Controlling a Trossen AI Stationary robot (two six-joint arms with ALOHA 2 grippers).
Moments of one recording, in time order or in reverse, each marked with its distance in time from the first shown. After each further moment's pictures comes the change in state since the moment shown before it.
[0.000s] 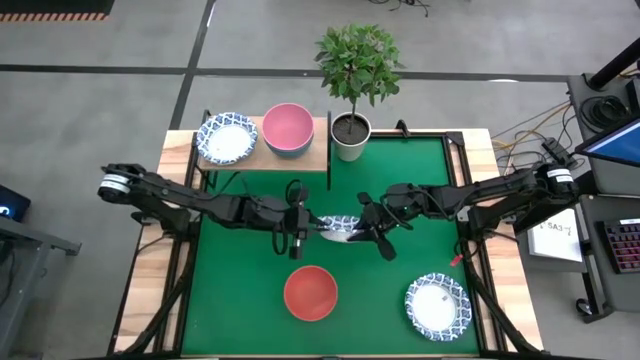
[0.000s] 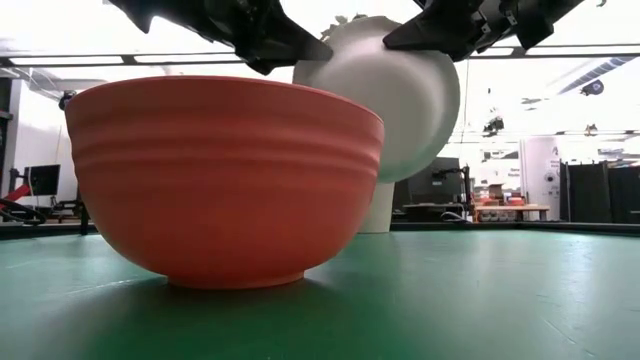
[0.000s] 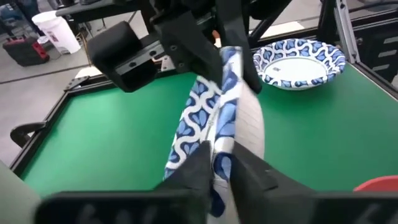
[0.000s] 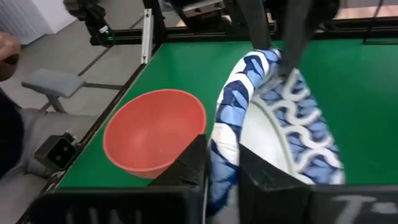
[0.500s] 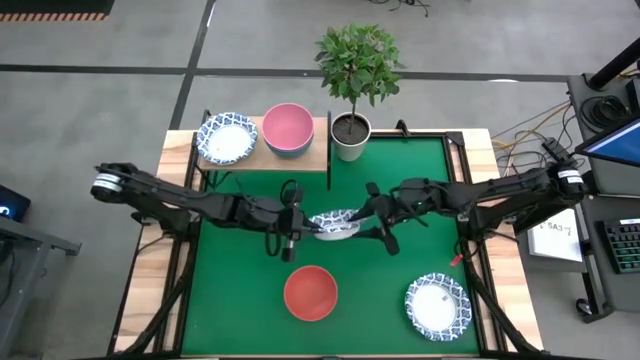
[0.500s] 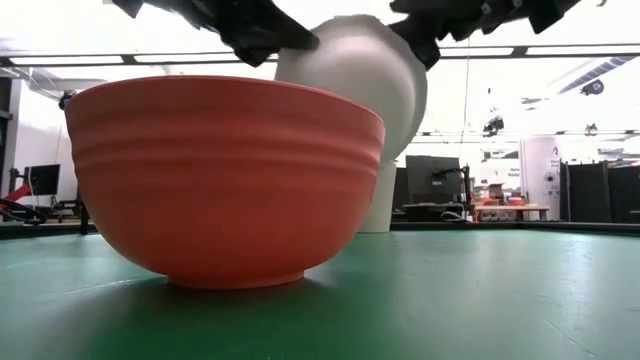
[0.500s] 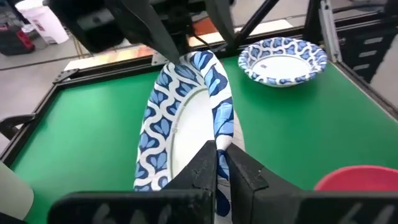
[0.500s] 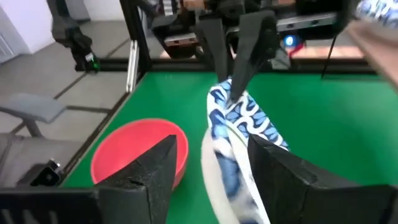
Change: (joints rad) left arm -0.032 -0.064 0.014 -0.113 0.013 -0.042; right arm 0.000 -0.099 0.000 -0.002 0.099 -0.012
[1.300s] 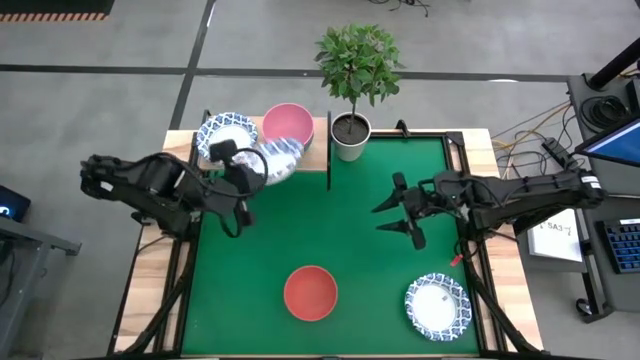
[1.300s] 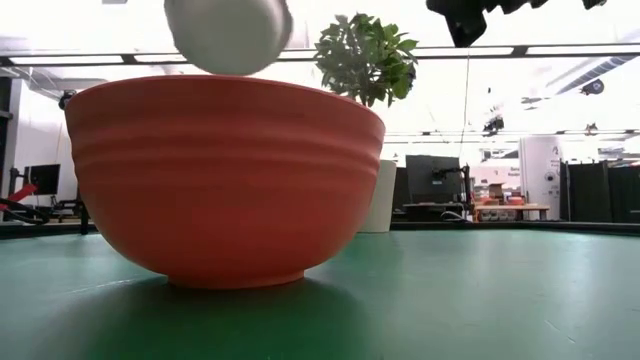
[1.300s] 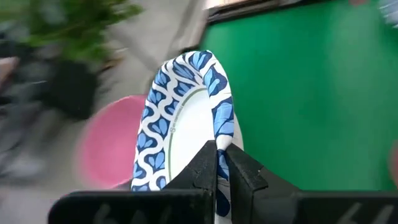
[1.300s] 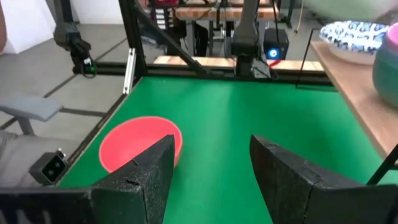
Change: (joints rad) left arm -0.129 -0.096 0.756 -1.302 -0.610 -0.219; right arm 0.001 -0.302 -0.043 -0.221 0.050 -0.042
